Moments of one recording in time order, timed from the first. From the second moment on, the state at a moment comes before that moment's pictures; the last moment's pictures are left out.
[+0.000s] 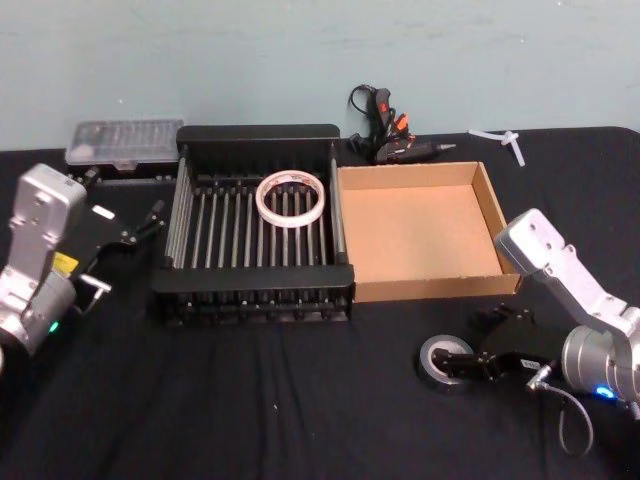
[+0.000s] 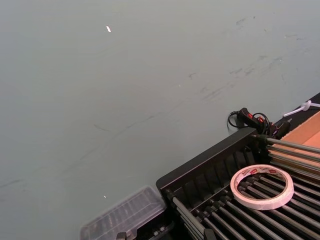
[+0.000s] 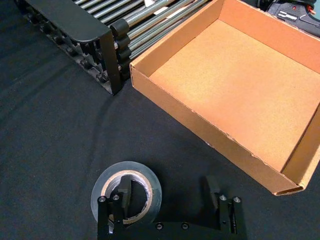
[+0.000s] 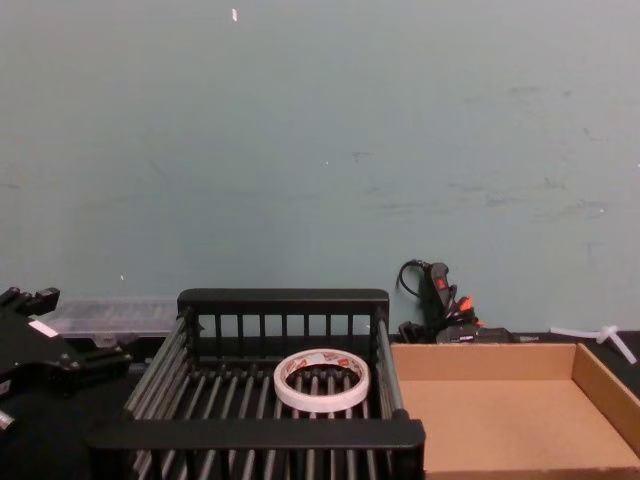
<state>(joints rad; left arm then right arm) -0.20 0.60 0.45 -1.41 -0.25 -0.12 0.03 0.04 0.64 -0.35 -1.76 0.27 0.60 0.42</state>
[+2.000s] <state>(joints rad) -0.20 0.60 0.45 -1.41 -0.25 -0.12 0.03 0.06 0.64 -0.32 -1.81 0.29 0.49 0.41</state>
